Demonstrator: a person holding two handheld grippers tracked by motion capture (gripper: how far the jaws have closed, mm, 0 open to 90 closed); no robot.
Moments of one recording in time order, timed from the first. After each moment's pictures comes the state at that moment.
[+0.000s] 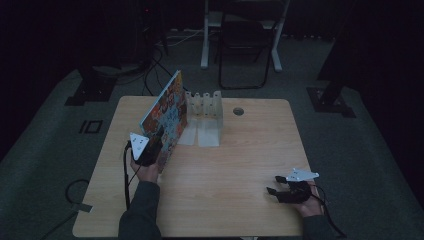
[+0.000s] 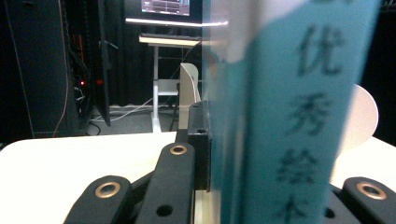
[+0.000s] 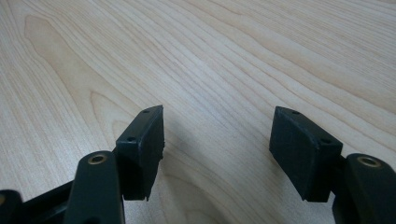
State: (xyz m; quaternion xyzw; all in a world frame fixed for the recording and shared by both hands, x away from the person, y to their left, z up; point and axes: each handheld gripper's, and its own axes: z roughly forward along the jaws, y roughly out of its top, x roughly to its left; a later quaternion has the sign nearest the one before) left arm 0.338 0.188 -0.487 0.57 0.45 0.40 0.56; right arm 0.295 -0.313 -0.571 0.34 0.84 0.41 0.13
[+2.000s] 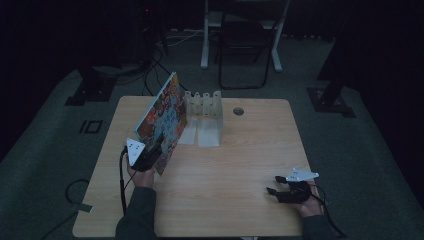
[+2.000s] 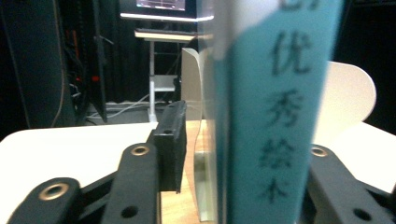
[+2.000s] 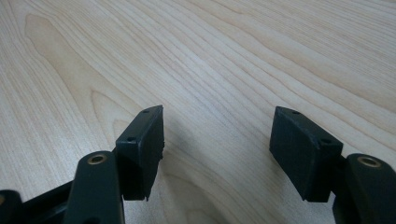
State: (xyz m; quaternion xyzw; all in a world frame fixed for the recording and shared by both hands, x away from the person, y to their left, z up) left arm 0.329 0.202 -0.501 0.58 0.44 0.39 0.56; right arm 0.295 -0.312 -0.571 0.34 0.84 0.41 0.13
